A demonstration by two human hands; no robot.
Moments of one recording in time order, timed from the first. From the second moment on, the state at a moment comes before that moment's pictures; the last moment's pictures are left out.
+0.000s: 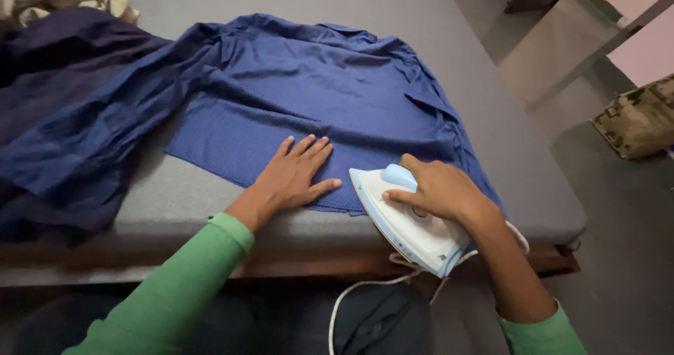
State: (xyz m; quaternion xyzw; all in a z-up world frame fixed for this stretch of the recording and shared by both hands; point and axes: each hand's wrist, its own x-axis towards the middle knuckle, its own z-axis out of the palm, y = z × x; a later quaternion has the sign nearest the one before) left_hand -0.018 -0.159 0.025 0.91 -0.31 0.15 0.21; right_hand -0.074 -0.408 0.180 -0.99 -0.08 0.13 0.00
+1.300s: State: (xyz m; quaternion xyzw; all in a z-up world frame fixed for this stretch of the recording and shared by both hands) left_hand -0.036 -0.153 0.032 0.95 -0.23 0.10 0.19; right_hand -0.070 -0.490 0.158 -1.00 0.01 0.03 0.03
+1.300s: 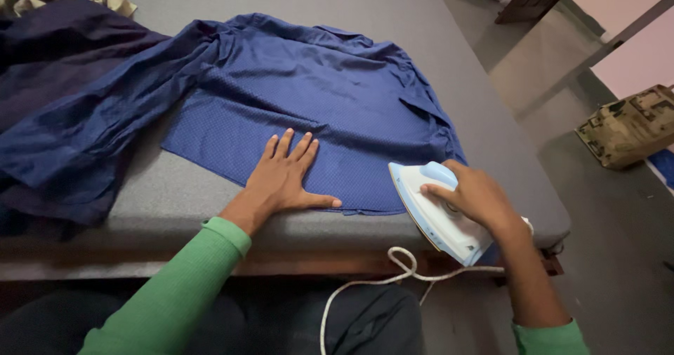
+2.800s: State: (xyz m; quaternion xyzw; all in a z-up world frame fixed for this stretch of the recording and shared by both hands) left_hand -0.045 -0.150 0.033 0.97 -0.15 0.11 0.17; right_hand -0.015 -0.440 0.161 -1.00 -0.07 0.06 0.01
